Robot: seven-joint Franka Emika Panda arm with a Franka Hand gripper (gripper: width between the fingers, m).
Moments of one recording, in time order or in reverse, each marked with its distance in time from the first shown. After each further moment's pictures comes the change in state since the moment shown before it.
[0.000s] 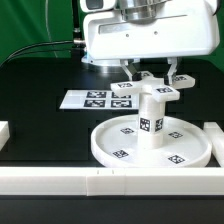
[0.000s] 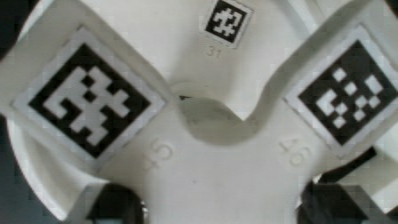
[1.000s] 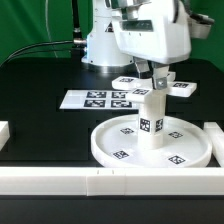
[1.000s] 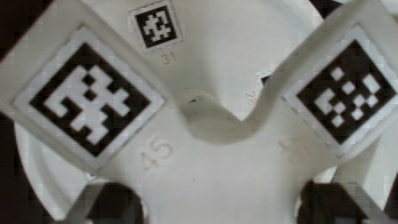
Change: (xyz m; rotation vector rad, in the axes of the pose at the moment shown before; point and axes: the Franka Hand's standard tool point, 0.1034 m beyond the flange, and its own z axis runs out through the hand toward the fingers) arm 0.001 0.002 0.000 0.047 0.009 0.675
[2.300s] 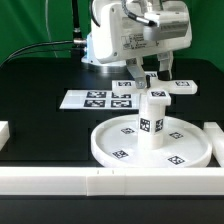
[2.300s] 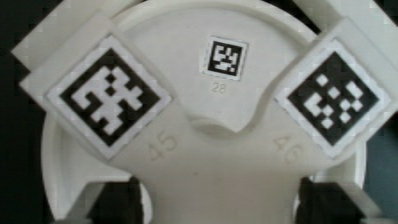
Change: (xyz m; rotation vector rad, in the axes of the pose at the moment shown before) arm -0.003 -0.002 0.000 0.153 -0.062 0.918
